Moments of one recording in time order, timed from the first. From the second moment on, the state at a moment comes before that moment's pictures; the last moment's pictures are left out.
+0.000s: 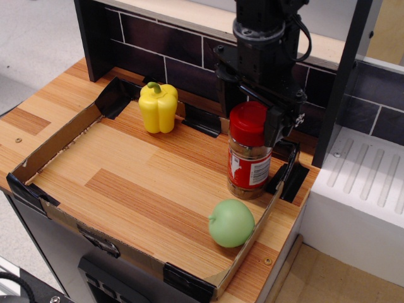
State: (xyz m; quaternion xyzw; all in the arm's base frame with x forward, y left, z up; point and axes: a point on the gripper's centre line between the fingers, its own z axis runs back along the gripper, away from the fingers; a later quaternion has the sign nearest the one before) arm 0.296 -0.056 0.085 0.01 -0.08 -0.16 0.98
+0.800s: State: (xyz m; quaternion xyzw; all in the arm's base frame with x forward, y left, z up) arm 0.280 -0.016 0.090 -0.05 -0.19 -0.08 0.98
